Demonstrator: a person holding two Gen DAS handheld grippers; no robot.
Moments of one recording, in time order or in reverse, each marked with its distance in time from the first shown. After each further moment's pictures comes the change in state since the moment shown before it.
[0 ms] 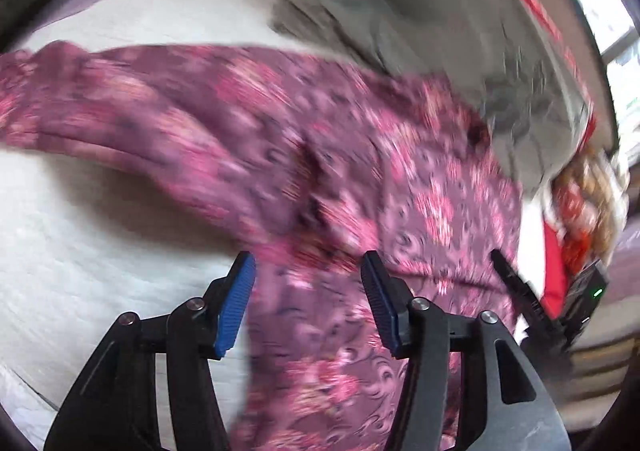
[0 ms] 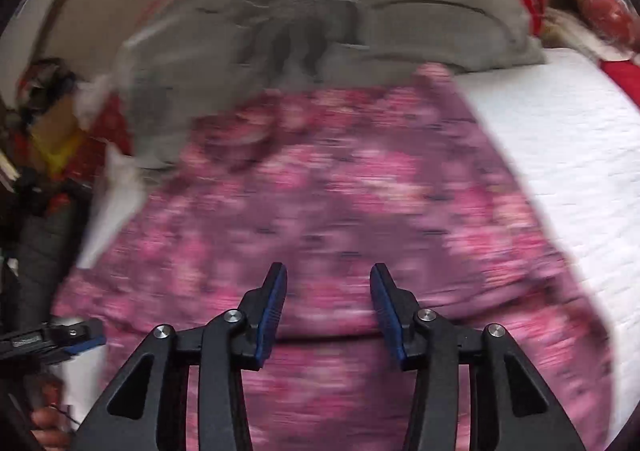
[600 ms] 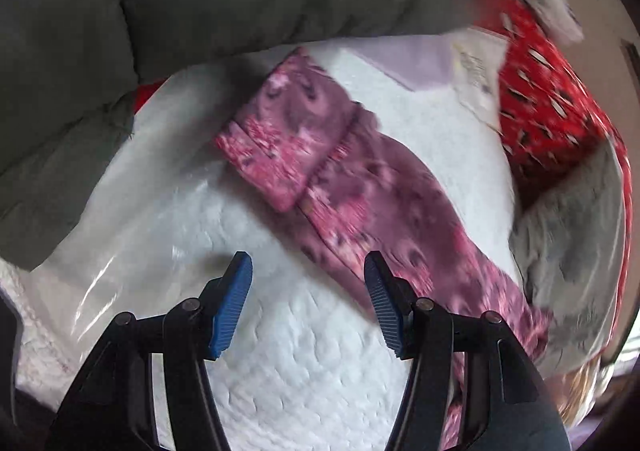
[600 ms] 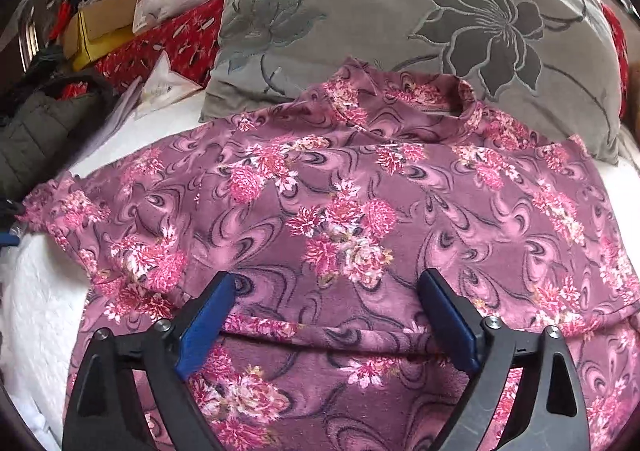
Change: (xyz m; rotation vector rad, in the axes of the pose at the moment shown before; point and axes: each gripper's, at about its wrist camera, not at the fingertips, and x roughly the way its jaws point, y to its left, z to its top) left arm -0.058 0.248 0.070 -0.550 -0.116 0.181; right arm 0.050 0.108 -0.047 -0.333 -0.037 -0.084
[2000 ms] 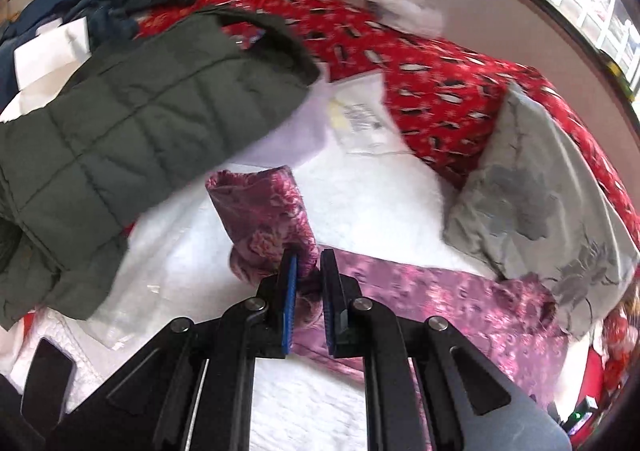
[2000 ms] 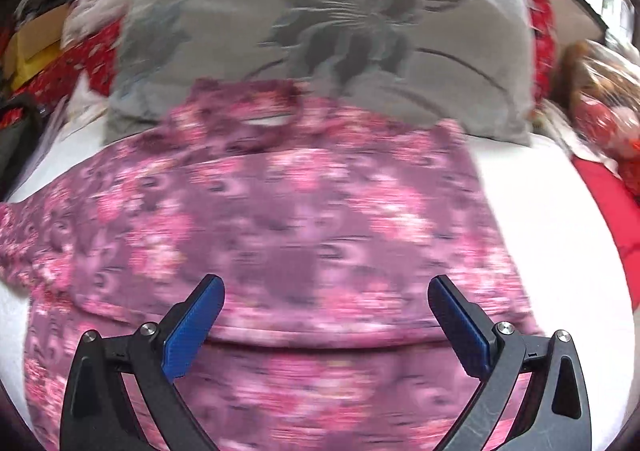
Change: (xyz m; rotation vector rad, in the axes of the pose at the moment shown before) left arm -0.104 -0.128 -0.052 0.375 -0.325 0.035; right arm -0.039 -0.107 0.010 0.091 0.050 -0.293
